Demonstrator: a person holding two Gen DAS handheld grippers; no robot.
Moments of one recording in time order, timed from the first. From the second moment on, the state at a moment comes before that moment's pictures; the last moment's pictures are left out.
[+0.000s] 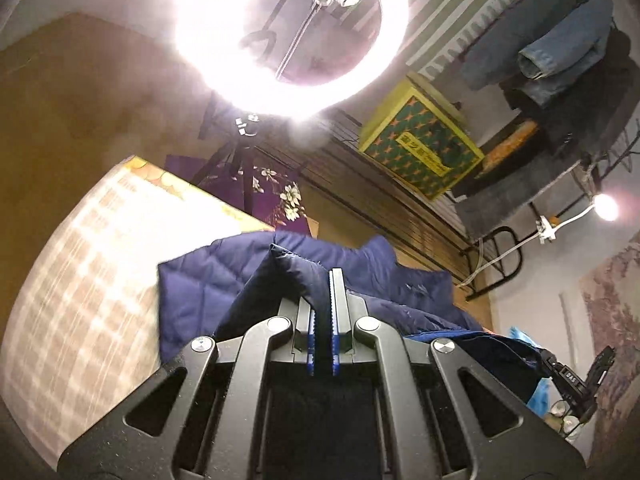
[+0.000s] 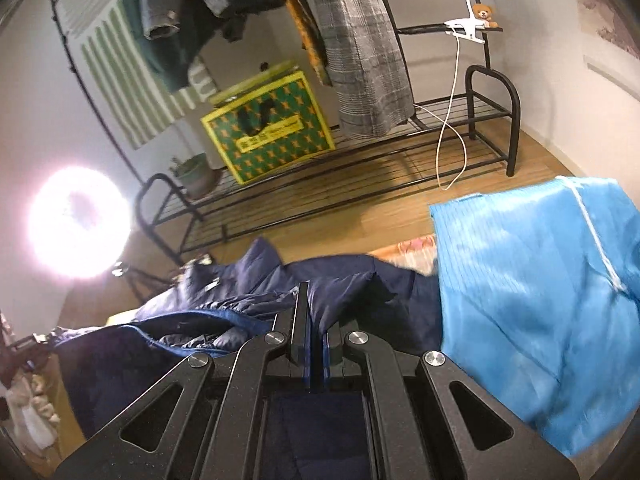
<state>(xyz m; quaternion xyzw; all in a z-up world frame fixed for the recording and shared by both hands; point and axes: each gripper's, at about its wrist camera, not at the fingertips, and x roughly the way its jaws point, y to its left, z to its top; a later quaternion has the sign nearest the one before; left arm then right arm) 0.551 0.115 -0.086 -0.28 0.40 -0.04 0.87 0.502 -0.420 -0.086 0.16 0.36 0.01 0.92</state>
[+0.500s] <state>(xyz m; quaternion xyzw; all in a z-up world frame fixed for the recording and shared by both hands) 0.637 0.090 -0.169 -0.25 0.43 -0.01 0.87 0.591 -0.423 -0.167 0.12 0.40 -0.05 0.91</state>
